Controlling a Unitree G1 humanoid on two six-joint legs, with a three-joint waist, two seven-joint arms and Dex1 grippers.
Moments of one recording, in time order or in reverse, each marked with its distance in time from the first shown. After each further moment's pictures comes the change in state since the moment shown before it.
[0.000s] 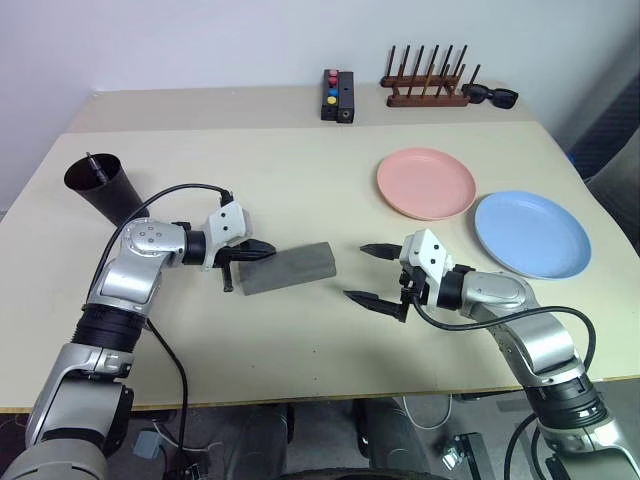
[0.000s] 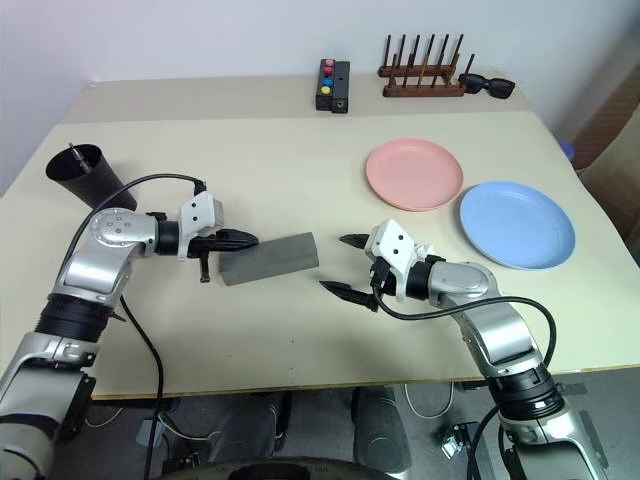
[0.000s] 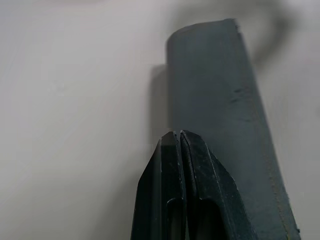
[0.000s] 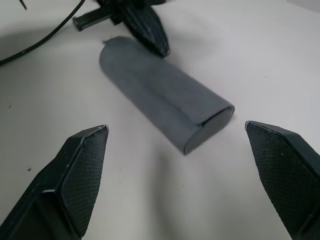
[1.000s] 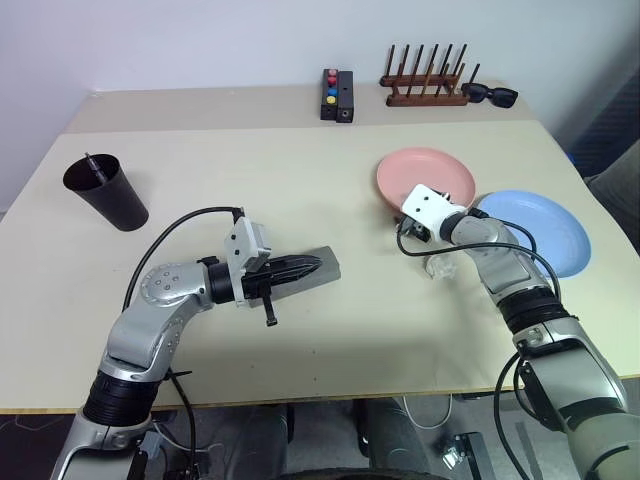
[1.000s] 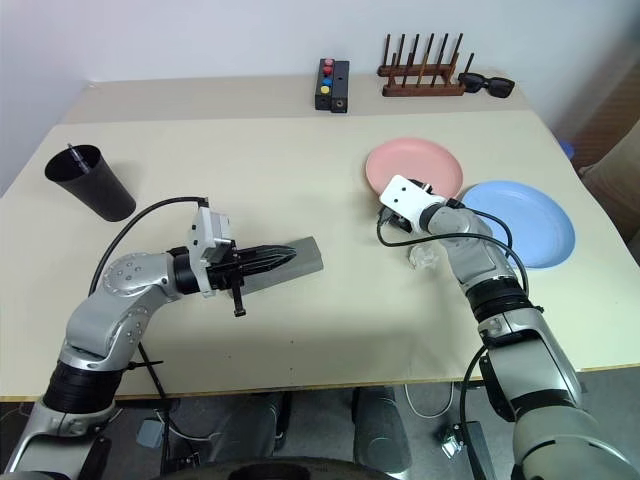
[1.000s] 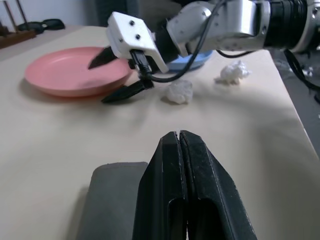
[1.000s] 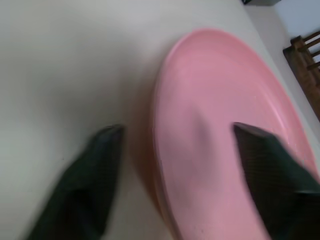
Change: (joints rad) left arm 0.263 -0.156 0.080 -0.508 -0.312 0.255 0.263; right arm -0.463 0.014 0.120 0.871 -0.601 -0.387 -0.405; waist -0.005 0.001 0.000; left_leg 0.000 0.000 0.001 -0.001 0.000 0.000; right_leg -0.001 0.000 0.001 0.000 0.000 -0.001
